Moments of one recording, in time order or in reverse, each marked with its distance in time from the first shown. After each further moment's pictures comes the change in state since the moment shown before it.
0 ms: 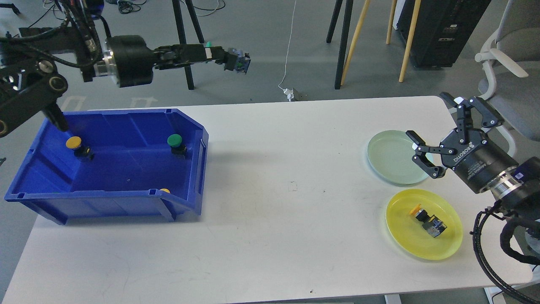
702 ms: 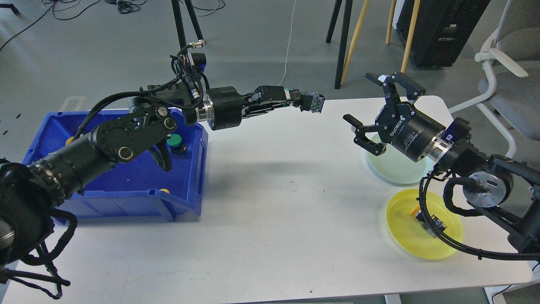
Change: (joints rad) left arm 0.114 -0.379 -0.002 0.301 -0.028 0.000 0.000; right arm 0.465 0.215 -0.415 -0.267 0.099 0.013 -0.002
